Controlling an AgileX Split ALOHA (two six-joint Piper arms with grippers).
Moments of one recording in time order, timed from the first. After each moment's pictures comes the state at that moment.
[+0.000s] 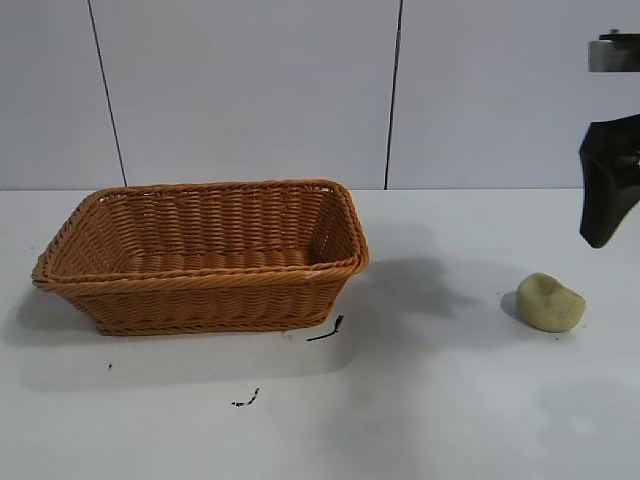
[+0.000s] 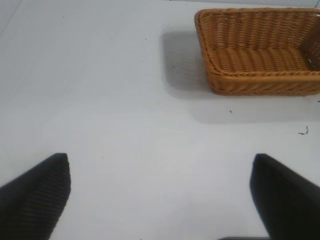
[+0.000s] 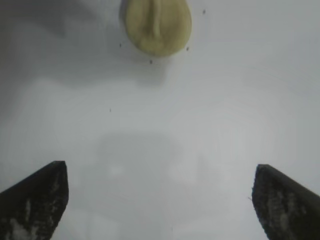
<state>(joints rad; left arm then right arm) -0.04 0.00 -0.50 0.08 1.07 -0.06 0.03 1.70 -1.20 0.02 0.91 -0.03</state>
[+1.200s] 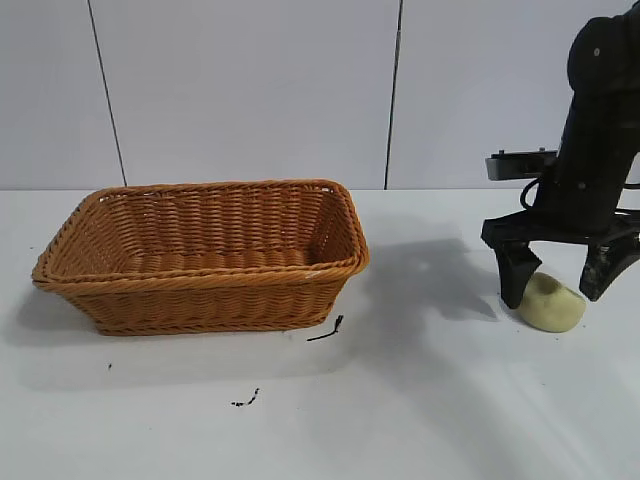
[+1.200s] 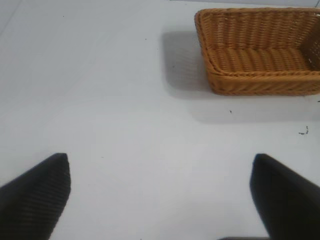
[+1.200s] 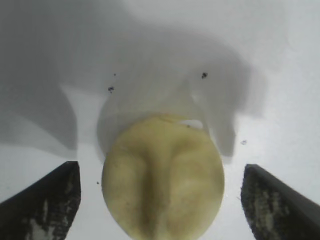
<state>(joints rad) -0.04 0.00 -0.50 0.08 1.07 -0.06 0.07 2.15 -1.42 0.01 0.83 -0.01</state>
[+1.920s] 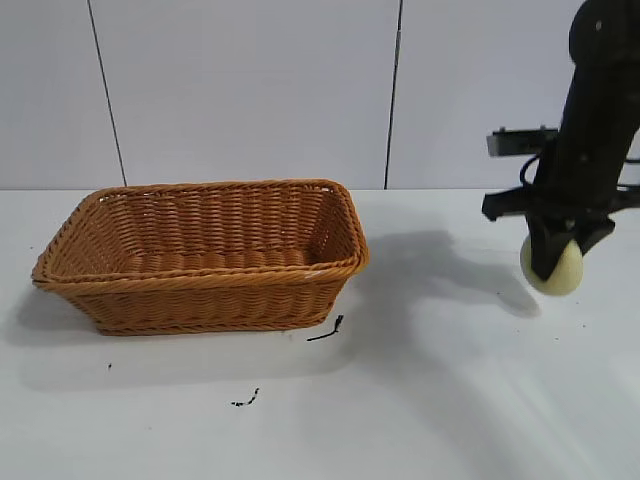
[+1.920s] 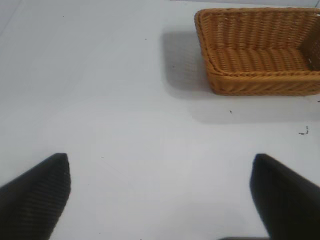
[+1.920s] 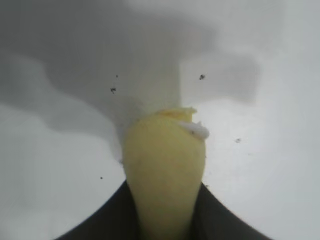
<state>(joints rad) -0.04 0.00 -0.50 0.08 1.07 -0.06 0.07 2.06 -1.57 0.00 0.96 -0.02</state>
